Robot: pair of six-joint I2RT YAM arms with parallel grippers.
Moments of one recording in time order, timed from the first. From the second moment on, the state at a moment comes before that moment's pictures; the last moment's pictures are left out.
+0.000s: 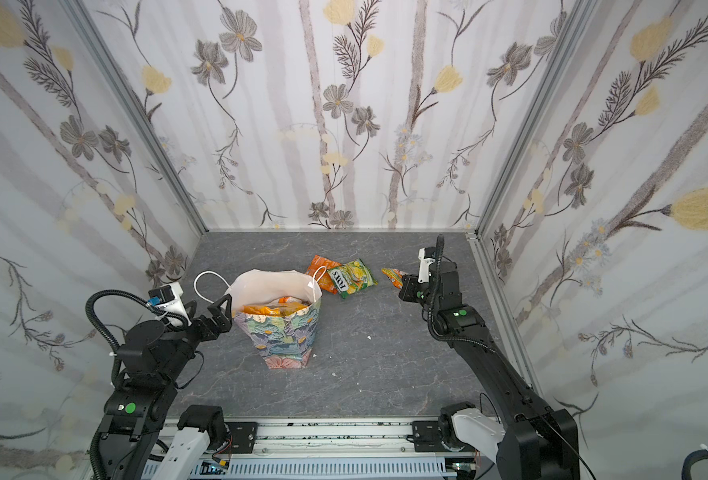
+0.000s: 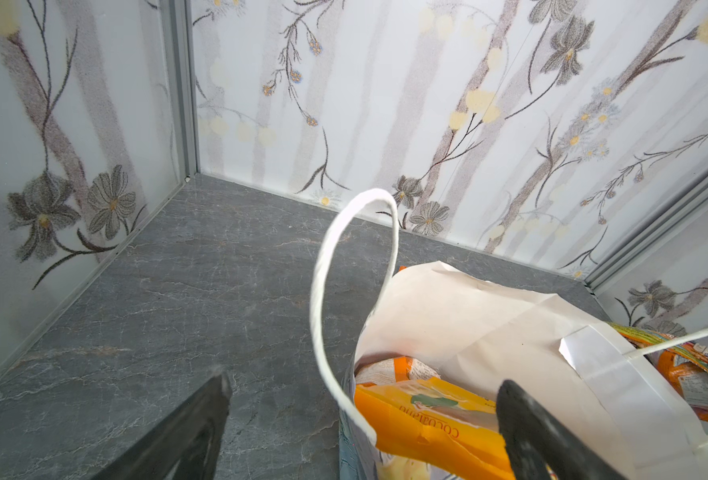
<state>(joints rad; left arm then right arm) -0.10 0.42 0.72 -0.52 0.02 -0.35 0.29 1.11 0.86 -0.23 -0.15 0.42</state>
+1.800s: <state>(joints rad) -0.10 0.43 0.72 -0.52 0.03 -0.35 0.85 1.34 1.69 -0.45 0.11 0.17</state>
